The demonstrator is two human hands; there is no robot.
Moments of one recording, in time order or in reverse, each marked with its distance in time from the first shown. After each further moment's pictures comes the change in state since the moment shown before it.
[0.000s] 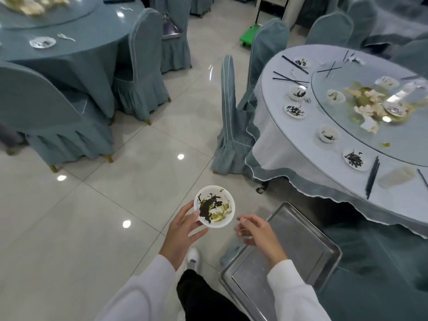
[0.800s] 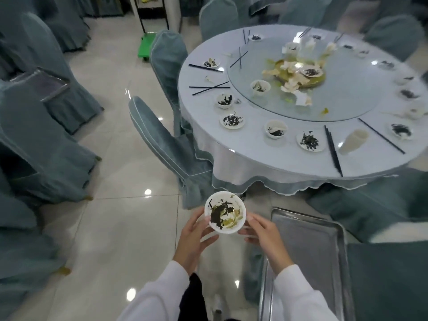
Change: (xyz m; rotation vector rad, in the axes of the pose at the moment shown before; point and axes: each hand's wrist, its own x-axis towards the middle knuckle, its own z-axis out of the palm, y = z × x) left_hand 0.244 0.118 0.150 0.383 -0.410 -0.139; right_hand 0.146 -0.110 -0.050 0.445 0.456 -0.072
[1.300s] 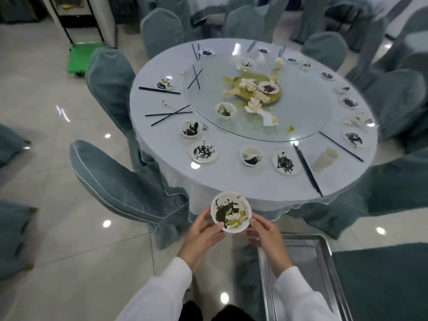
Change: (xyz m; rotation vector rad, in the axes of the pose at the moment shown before) left_hand 0.199 0.092 0.041 0.007 -0.379 -0.158; right_hand 0.124 -0.096 0.014 0.095 0.334 -0.023
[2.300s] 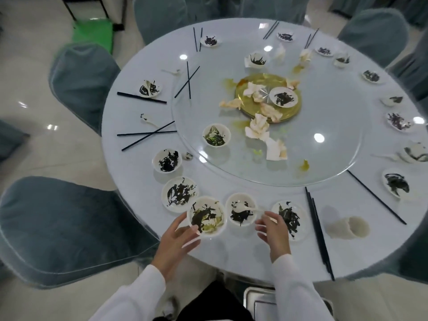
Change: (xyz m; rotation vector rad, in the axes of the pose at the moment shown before) left_hand 0.246 0.099 0.055 -0.022 0.279 -0.056; right_hand 0.350 -0.086 -0.072 0.204 0.184 0.223
